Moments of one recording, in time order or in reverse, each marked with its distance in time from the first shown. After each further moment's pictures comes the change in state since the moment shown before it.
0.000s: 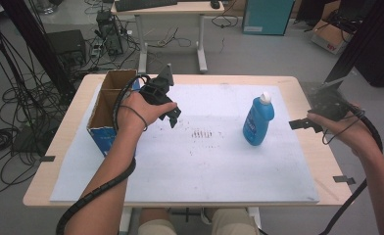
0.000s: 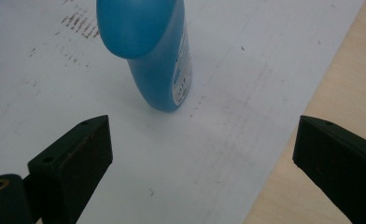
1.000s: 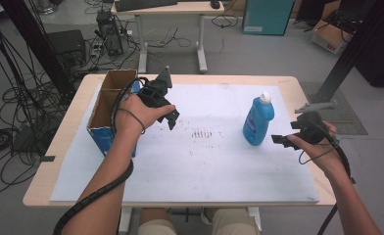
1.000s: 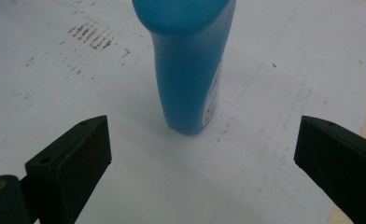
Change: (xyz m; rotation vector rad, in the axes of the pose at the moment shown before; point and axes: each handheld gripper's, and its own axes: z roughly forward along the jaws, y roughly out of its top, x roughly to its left) left arm 0.003 -0.006 0.004 0.000 -0.001 -0.008; right arm 0.035 -0.036 0.049 -0.145 -0.012 0.021
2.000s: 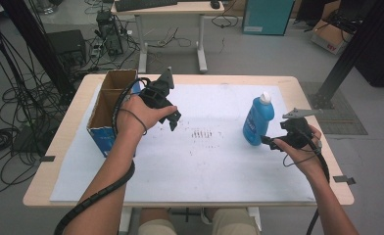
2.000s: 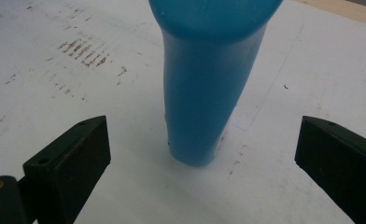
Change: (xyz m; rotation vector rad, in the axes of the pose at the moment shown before) left arm -0.005 -0.001 0.000 0.004 0.002 0.010; right arm 0.014 -0.008 0.035 -0.112 -0.036 -0.036
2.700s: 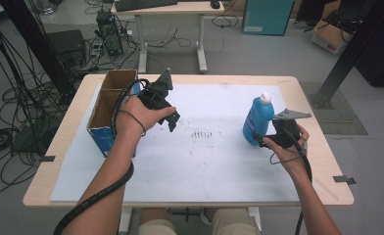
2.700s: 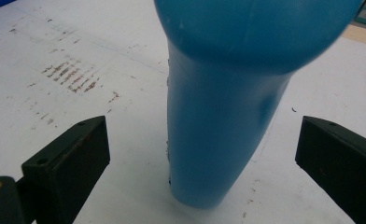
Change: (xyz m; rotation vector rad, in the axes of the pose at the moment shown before) left arm 0.002 -0.002 0.002 0.005 0.001 -0.002; right arm 0.009 -0.003 0.030 -0.099 -0.044 -0.003
